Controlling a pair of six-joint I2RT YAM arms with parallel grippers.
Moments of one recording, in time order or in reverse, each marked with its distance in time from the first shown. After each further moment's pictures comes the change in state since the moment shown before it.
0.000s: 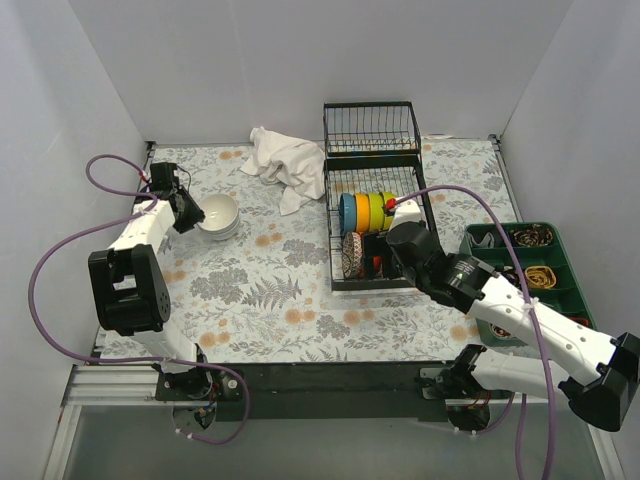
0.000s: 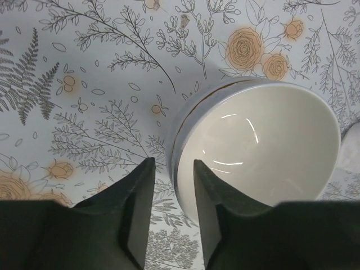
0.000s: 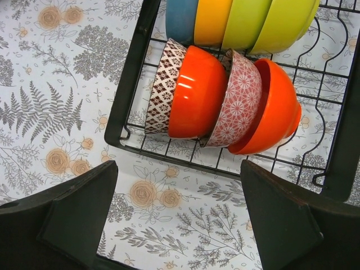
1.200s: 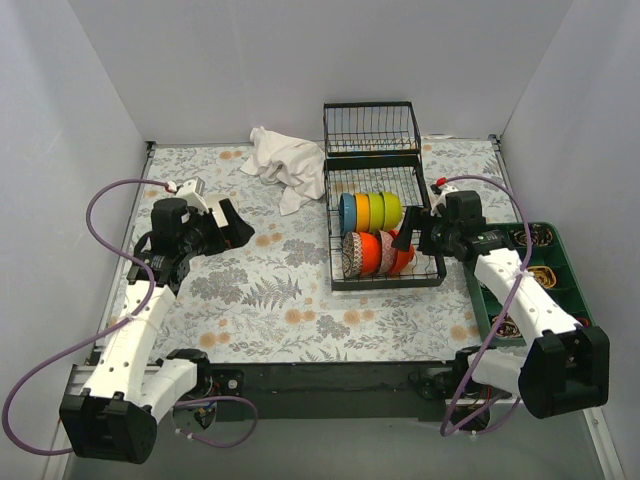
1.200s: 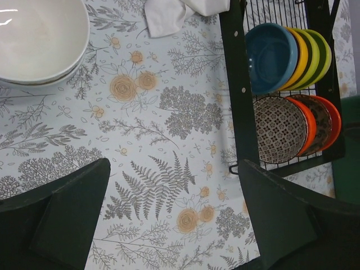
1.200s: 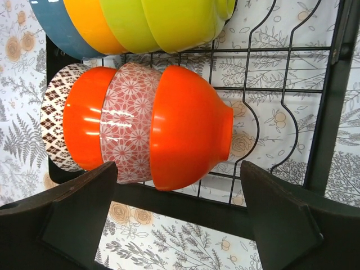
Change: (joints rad) left arm -0.243 -0.712 -0.320 0.009 0.320 0.079; right arm -0.667 0.154 -0.087 0.136 -0.621 -0.109
